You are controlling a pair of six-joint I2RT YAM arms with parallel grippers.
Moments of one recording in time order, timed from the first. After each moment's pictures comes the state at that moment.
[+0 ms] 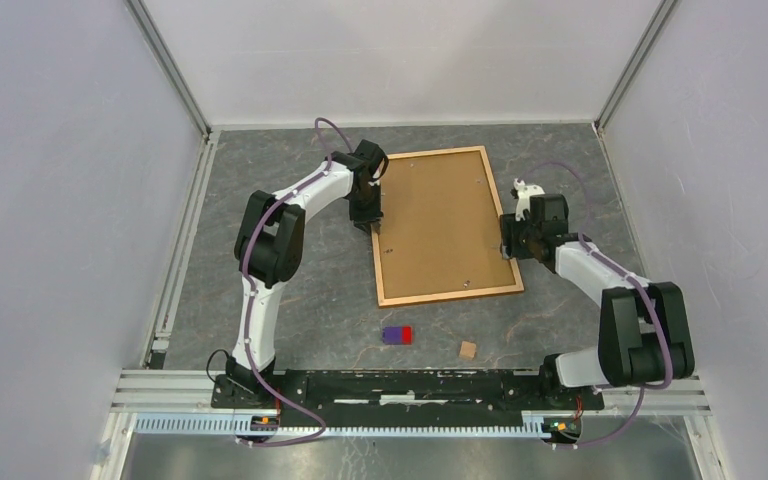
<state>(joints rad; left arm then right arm) -0.47 2.21 1.77 -0.86 0.08 -0.48 0.10 1.38 0.69 -0.16 -0.05 -0.01</state>
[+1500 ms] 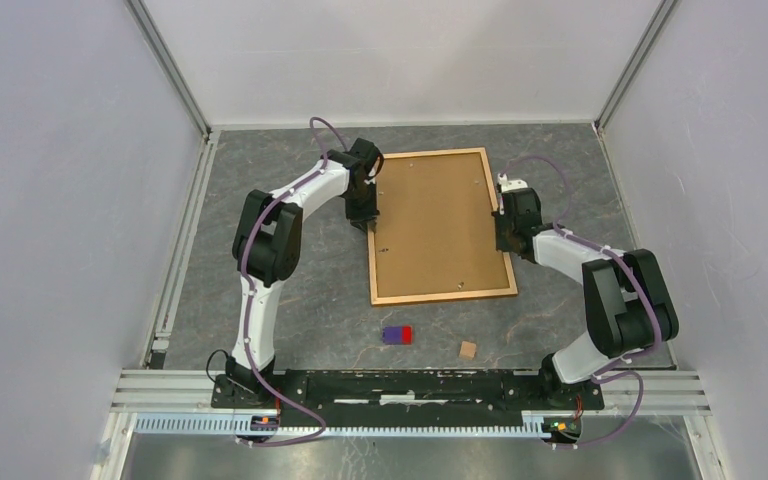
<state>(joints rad) -0.46 2.21 1.77 -0.86 0.08 -0.48 0.23 1.57 0.77 -0.07 0.18 0.09</state>
